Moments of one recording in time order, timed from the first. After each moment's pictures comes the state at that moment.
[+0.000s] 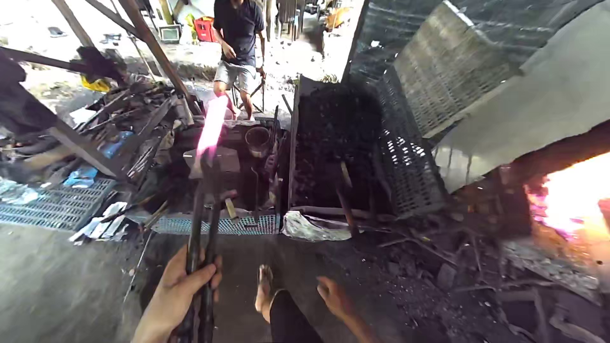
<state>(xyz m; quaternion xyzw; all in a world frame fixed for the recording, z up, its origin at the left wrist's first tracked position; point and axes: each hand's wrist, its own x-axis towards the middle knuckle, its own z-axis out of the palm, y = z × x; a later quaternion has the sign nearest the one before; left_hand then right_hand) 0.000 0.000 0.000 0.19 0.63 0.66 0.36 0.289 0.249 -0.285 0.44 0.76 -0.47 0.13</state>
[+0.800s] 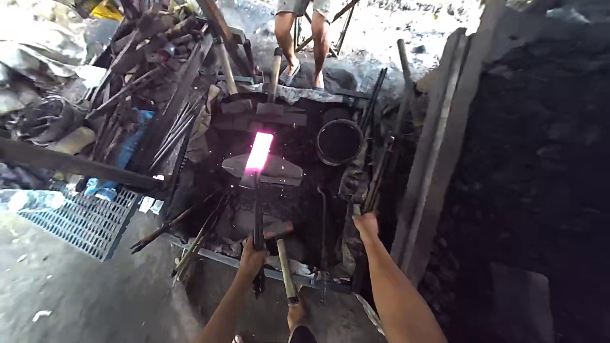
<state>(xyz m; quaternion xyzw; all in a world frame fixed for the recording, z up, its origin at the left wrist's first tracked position) -0.435 0.224 -0.331 -0.07 0.77 0.49 0.40 -0.303 0.581 -0.407 0.66 0.64 -0.38 0.09</state>
